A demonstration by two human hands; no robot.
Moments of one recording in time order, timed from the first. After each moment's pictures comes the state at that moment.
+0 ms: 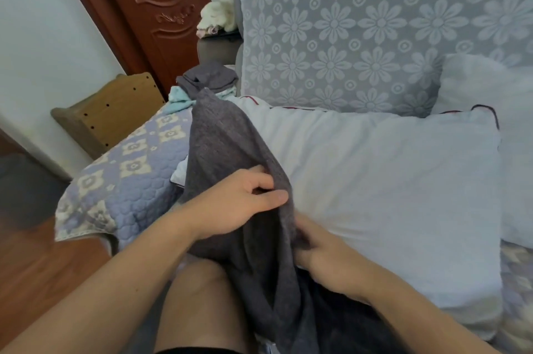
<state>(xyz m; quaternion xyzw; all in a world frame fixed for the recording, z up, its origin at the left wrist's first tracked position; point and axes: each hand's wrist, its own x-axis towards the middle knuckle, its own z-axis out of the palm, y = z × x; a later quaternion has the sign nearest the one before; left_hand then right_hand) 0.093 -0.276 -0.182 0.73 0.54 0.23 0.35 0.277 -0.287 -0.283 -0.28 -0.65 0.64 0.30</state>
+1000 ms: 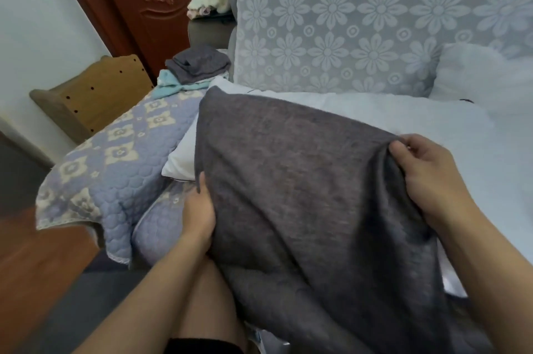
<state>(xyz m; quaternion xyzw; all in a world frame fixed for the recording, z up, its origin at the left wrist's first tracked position) 0.043 -0.246 -0.304 0.32 0.79 0.46 0.24 0.388 -0.220 -0.238 -0.54 -0.56 0.35 0.52</state>
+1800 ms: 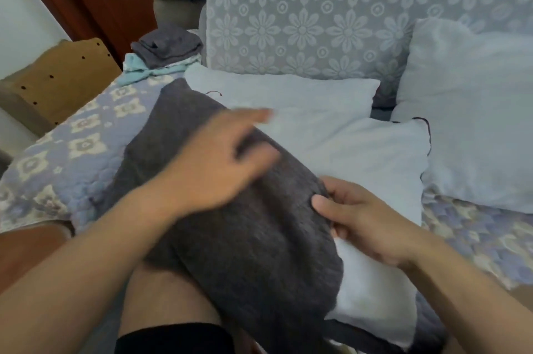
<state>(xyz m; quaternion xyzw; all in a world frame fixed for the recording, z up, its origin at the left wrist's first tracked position) 0.119 -0.268 -0.173 0.81 0.52 0.28 0.08 0.356 -0.284 -0.262 -0.29 -0.56 0.71 0.32</state>
